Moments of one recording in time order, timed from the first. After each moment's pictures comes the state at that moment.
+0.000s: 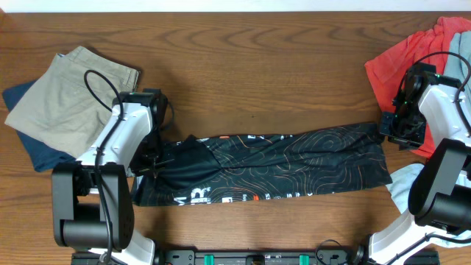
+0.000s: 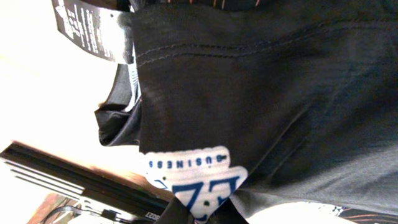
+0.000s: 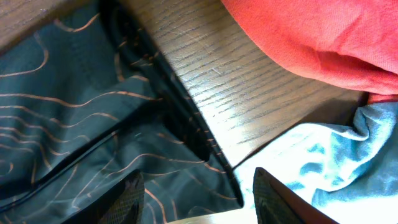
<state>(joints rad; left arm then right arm) -0.07 1.74 1.11 -1.28 -0.08 -0.46 -0.27 1.87 1.34 -1.14 0.10 0.10</state>
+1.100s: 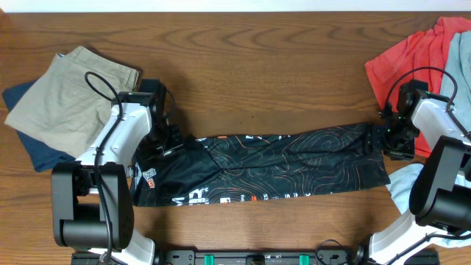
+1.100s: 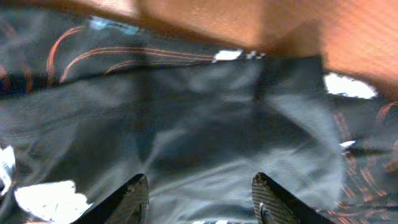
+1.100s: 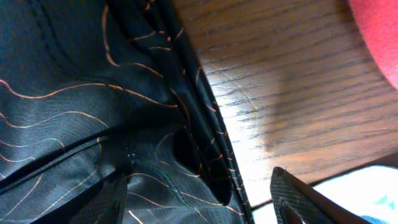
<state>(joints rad) -0.06 1.74 1.11 -1.02 0.17 -0.44 -0.29 1.87 1.17 -0.97 0.01 -0.05</state>
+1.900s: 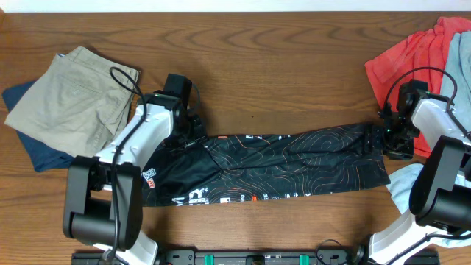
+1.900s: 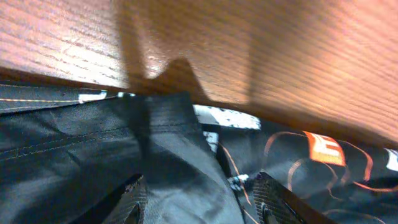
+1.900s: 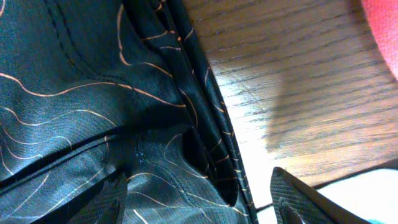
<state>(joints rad) -0.21 1.77 1.11 -0.84 0.19 -0.59 -0.29 1.87 1.17 -0.97 -0.01 -0.06</state>
